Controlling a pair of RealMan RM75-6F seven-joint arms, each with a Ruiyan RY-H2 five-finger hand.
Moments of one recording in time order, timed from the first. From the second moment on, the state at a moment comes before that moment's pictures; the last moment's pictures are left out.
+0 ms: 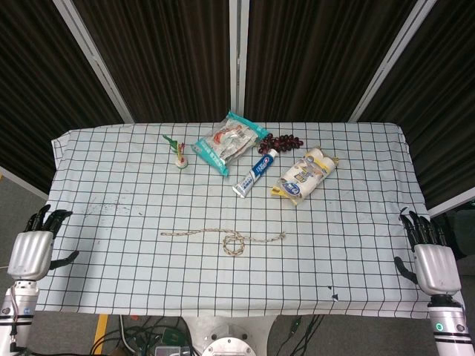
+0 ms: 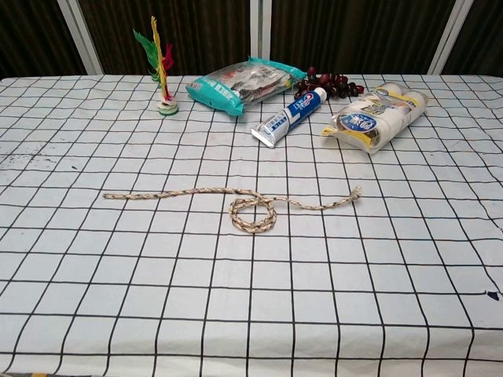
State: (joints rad) left arm -0.16 -1.23 -0.05 -1.56 1.41 1.44 0.10; right arm 0.10 -1.16 0.05 -1.63 -1.43 1.44 -0.15
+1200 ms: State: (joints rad) left arm -0.53 -1.62 -0.14 -1.50 1.19 0.97 0.42; right arm 0.10 -1.12 0.10 -1.61 -1.38 1.42 -0.09
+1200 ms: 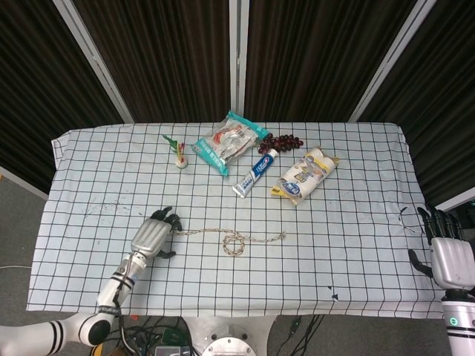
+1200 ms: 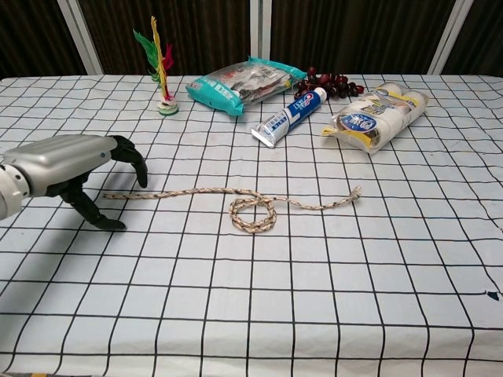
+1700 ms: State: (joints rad) left arm -0.56 -1.63 -0.15 -1.47 1.10 0.98 0.46; right arm 0.11 -1.12 0.10 -1.60 -1.38 1.41 -0.08
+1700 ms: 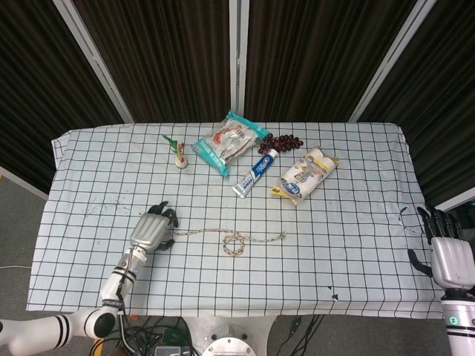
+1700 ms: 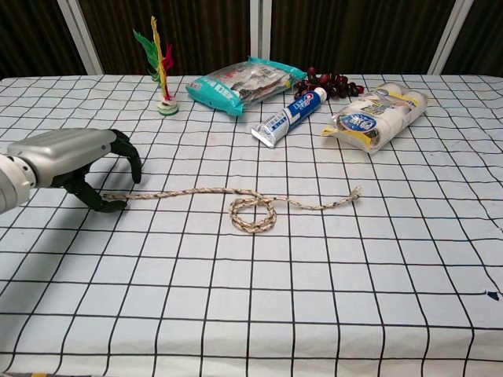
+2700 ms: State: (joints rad) left arm -0.58 -1.67 -0.11 -1.41 1.07 1.03 0.51; right arm 0.11 -1.13 0.10 -1.59 -1.37 1.40 -0.08
